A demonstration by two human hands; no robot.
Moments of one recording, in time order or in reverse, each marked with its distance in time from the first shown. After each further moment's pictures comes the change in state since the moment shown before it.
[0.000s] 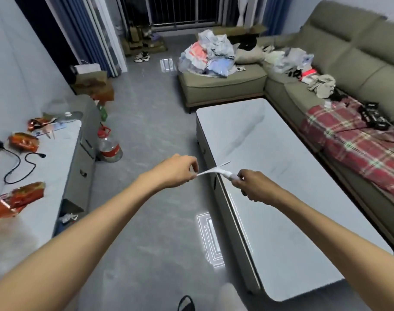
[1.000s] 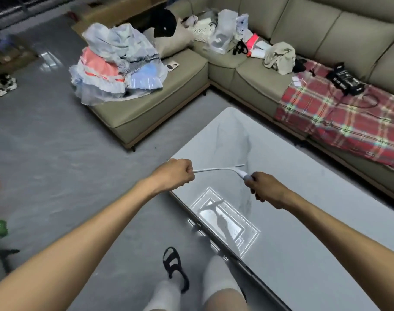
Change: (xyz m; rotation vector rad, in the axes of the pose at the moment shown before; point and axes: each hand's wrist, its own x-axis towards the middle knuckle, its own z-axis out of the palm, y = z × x) left_hand 0.798 -0.153 -0.212 0.042 -0.422 0.261; right_hand 0.663 -0.001 -0.240 0.536 0.175 0.567
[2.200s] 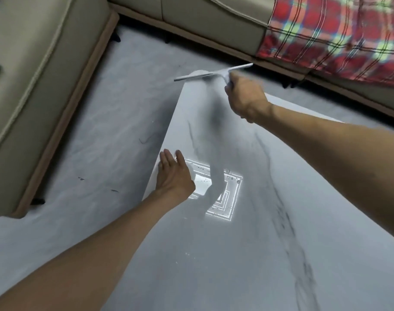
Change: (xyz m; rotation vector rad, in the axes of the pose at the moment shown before) left_hand 0.627 -0.144 0.156 0.471 -0.226 0.076; right_hand 0.659 0.012 -0.081 -0.195 0.485 0.257
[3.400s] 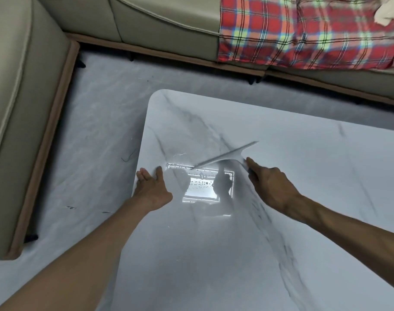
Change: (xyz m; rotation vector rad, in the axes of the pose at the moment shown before) left_hand -0.002 0.004 -0.040 0.062 -0.324 0.052; right_hand -0.189 0.137 -0.007 -0.059 -0.200 0.107
